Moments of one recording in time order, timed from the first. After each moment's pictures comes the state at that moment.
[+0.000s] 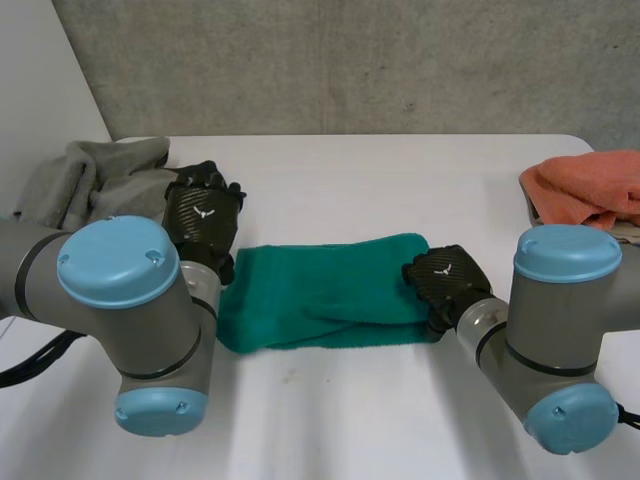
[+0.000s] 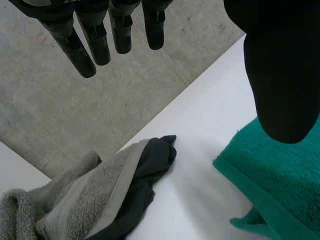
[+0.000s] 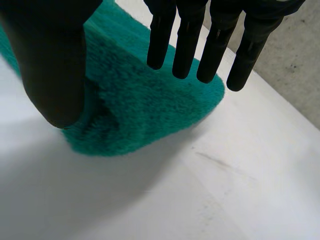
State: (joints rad) left arm 4.09 -2.03 -1.56 3.52 -1.95 3.57; right arm 2.05 -1.05 1.60 -0.14 1.52 2.71; left_hand 0.21 0.21 0.21 0.20 0.06; right_hand 0.53 0.52 0.52 0.52 0.32
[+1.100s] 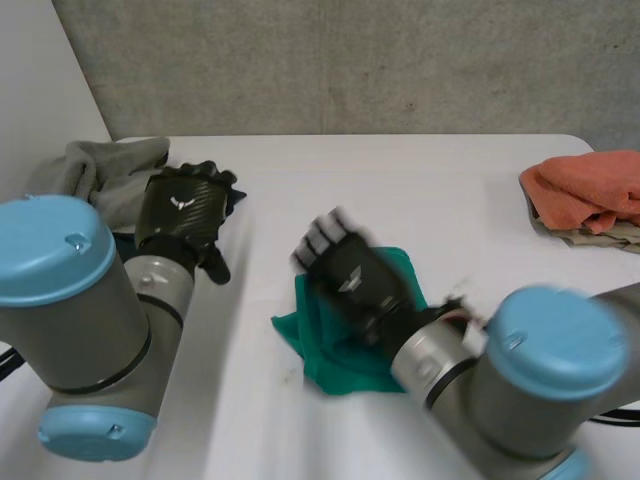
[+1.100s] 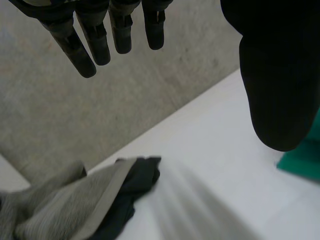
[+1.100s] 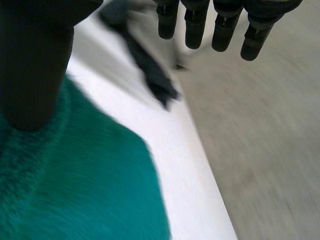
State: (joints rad) left arm 4.12 -1.84 -1.63 3.40 -1.84 3.40; right arm 2.23 -1.21 1.75 -0.46 1.36 2.43; left_hand 0.21 0.21 0.21 0.20 0.06; right_hand 0.22 0.20 0.21 0.21 0.04
